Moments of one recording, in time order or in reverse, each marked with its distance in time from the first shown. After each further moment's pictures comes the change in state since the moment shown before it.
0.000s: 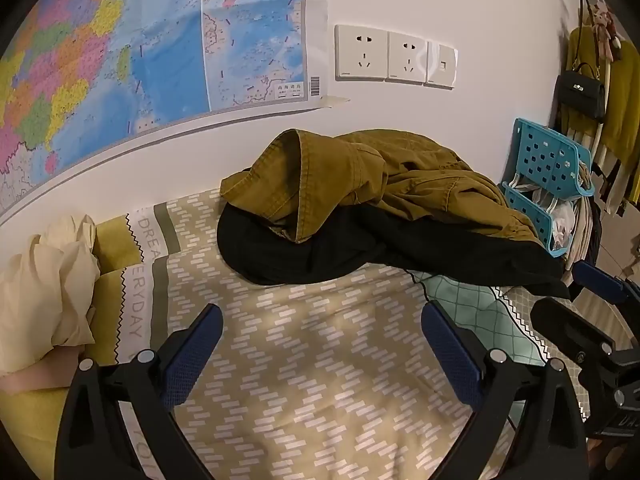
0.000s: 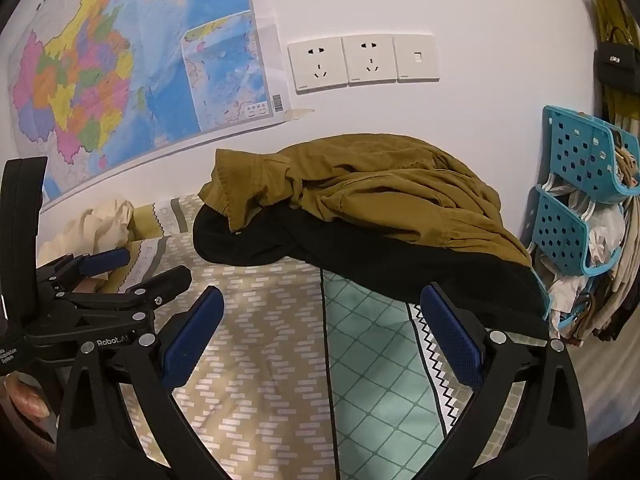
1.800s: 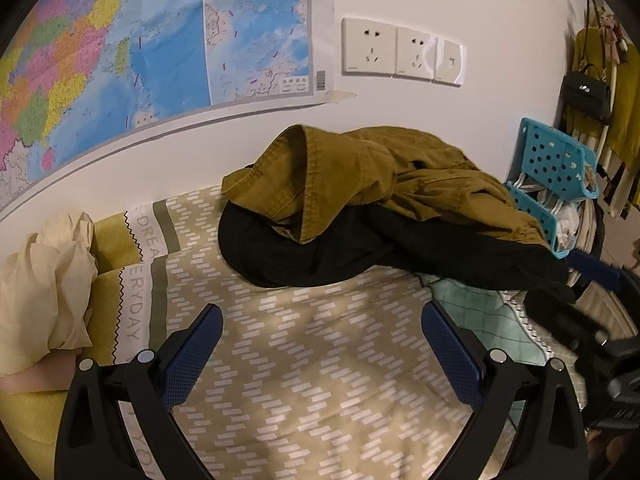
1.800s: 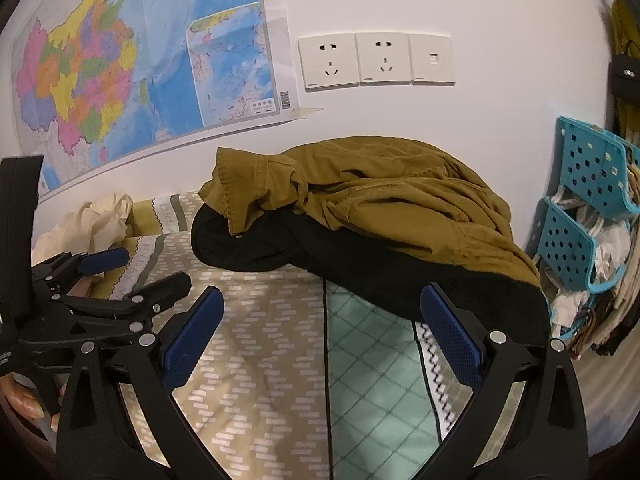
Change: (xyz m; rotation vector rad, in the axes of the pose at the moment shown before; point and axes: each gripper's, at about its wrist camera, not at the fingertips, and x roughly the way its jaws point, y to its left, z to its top) left arm 0.014 0.005 0.003 0.002 0.029 0.020; right arm 0.022 0.004 0.013 -0.047 0.015 0.018
